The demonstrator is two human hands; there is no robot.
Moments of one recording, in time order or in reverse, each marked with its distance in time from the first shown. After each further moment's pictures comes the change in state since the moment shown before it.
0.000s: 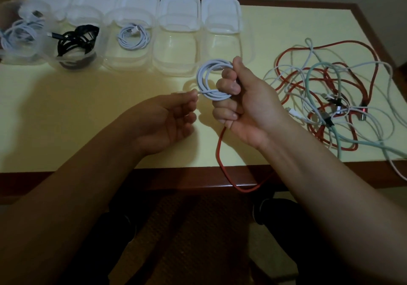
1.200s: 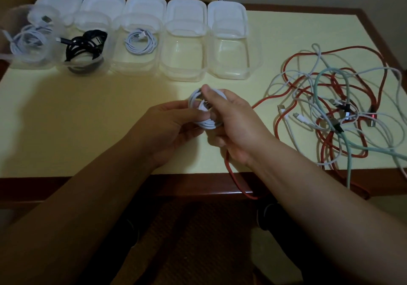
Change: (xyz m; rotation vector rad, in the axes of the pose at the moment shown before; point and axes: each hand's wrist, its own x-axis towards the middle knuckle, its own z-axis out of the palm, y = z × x) left_hand -0.001 -0.013 -0.002 0.083 0.151 0.191; right_hand 0.010 0.035 0.006 -0.468 0.141 -0.068
